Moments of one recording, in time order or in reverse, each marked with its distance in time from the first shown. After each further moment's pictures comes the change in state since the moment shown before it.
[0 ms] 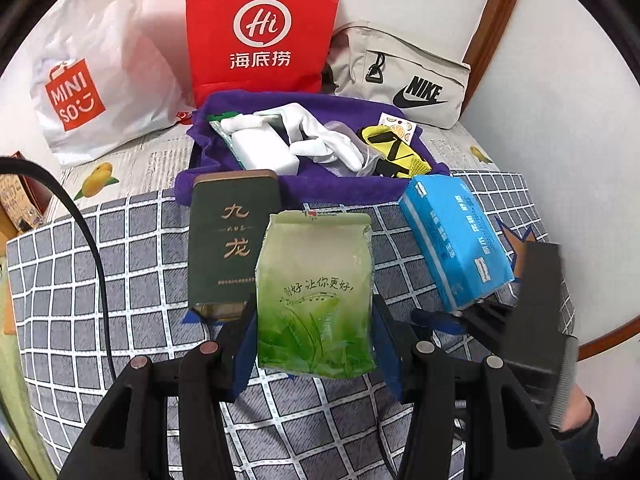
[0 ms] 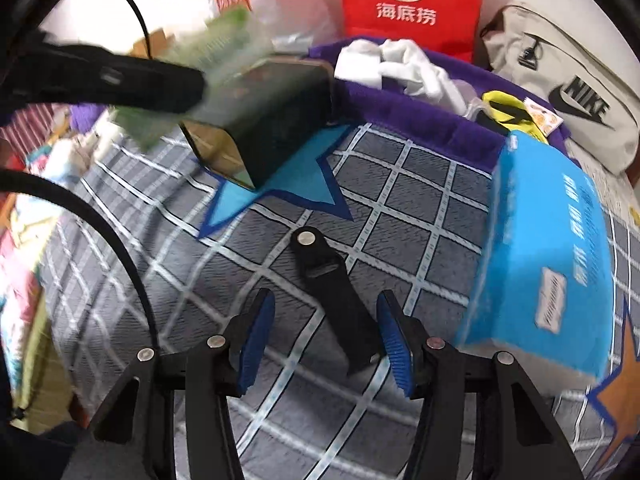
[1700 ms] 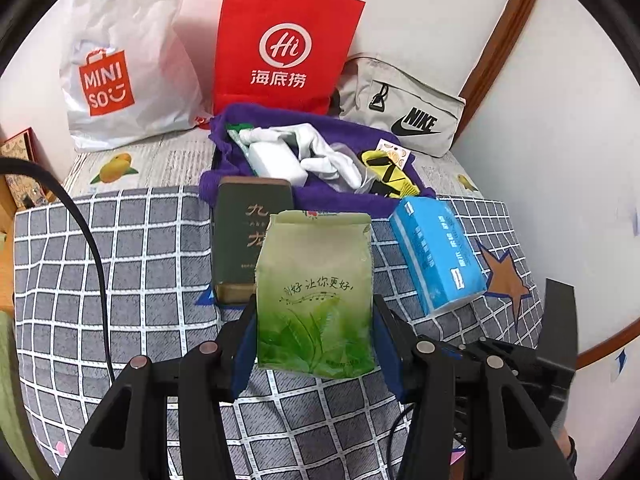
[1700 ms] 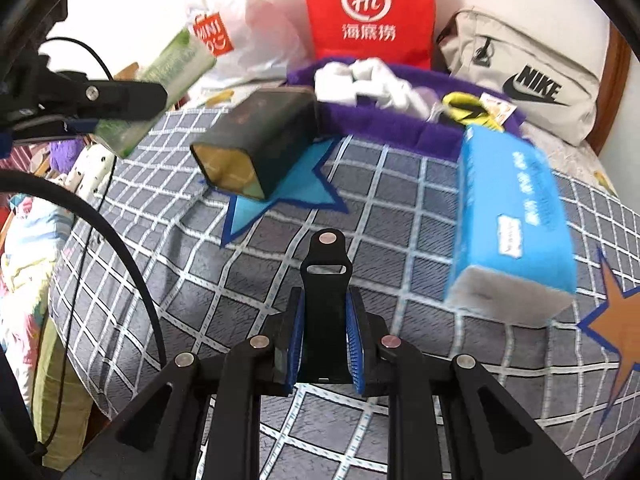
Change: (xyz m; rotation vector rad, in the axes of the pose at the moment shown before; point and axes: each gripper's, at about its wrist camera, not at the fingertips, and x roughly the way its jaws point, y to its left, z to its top) left arm -0.041 0.018 -0.014 -0.079 -0.077 -0.054; right arm -0.048 0.024 -0.012 0.154 -0.083 -0.047
